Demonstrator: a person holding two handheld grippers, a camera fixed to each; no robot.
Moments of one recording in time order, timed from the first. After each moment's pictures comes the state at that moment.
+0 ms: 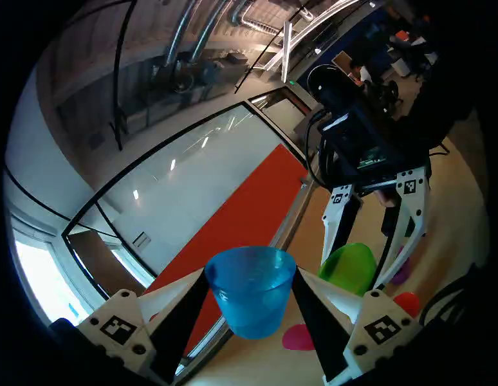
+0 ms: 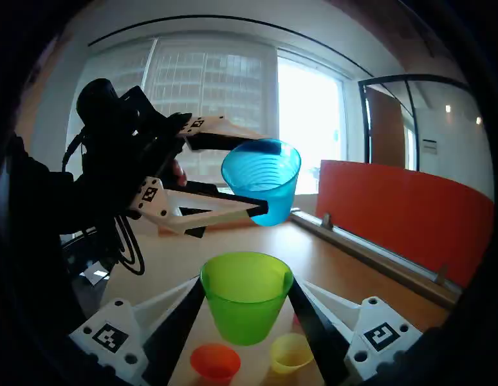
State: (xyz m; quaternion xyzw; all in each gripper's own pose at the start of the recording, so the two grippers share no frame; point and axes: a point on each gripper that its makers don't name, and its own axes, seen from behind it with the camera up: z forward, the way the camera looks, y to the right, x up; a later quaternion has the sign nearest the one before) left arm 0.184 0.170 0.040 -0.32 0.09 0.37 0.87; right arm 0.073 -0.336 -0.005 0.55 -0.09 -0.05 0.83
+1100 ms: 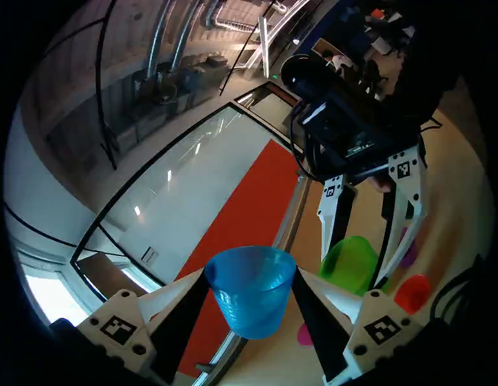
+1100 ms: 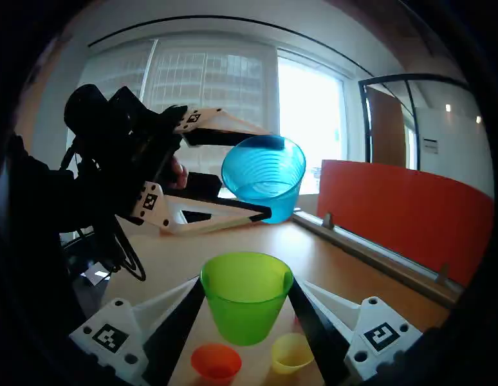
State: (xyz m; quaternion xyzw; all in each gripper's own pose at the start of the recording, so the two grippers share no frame) left arm 0.184 0.176 0.041 -0.31 0.11 0.43 0.84; right arm 0.071 -0.337 -0.006 0.56 -0.09 -0.05 0.83
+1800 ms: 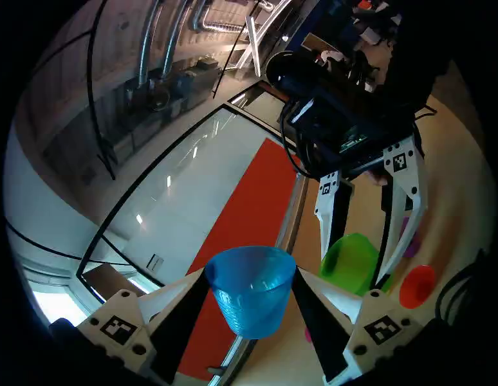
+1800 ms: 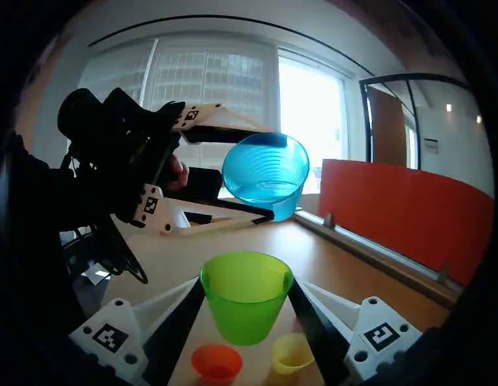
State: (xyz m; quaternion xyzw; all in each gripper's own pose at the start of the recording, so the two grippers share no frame) left arm 0.184 0.183 0.039 -0.31 0.13 0.46 0.82; right arm 0.070 -0.338 -0.006 0.56 -0.09 -0.05 0.82
